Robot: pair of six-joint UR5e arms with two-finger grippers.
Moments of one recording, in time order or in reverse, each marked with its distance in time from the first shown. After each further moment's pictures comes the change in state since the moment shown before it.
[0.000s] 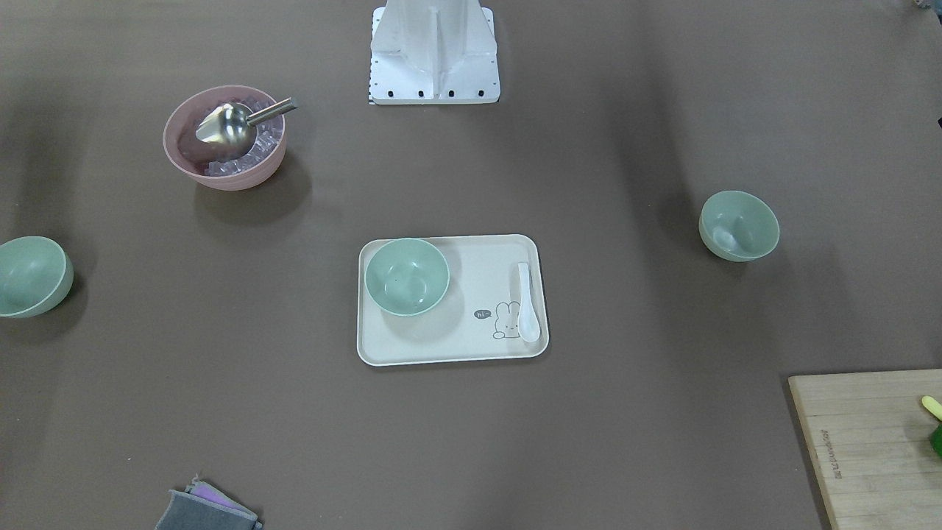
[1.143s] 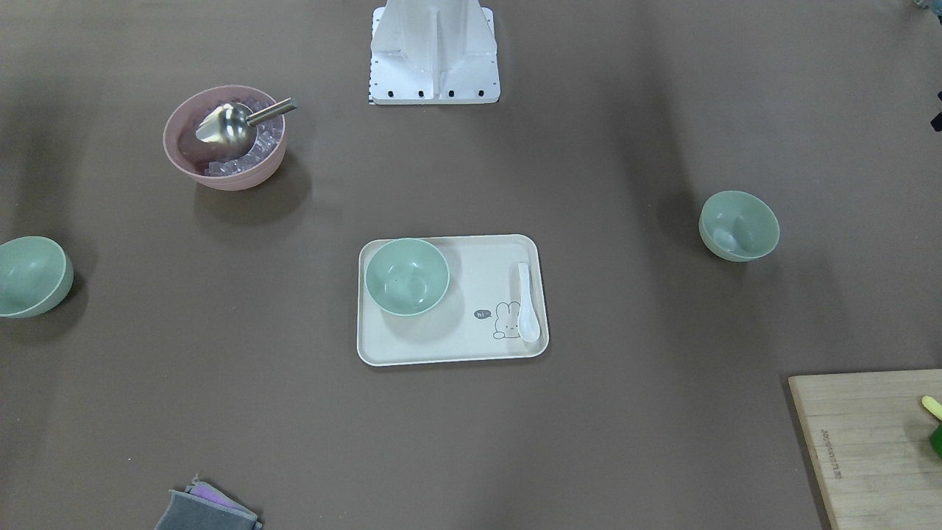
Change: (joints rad) left arm 0.007 0.007 0.009 -0.112 -0.050 -0.069; right arm 0.000 -0.001 -0.013 0.002 0.000 0.020
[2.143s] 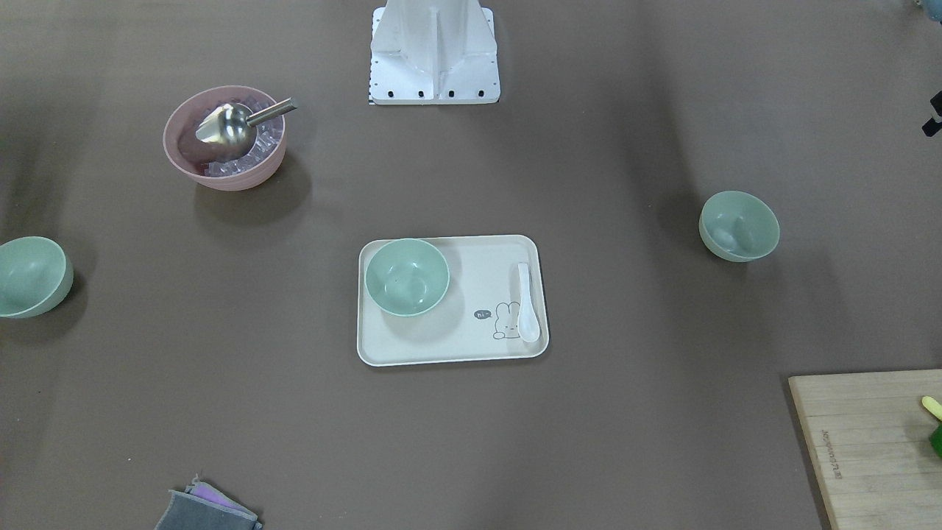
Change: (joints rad) left arm 0.019 -0.006 0.030 -0.012 -0.007 -0.041; right arm -0.107 0.136 -0.296 0.303 0.008 0.304
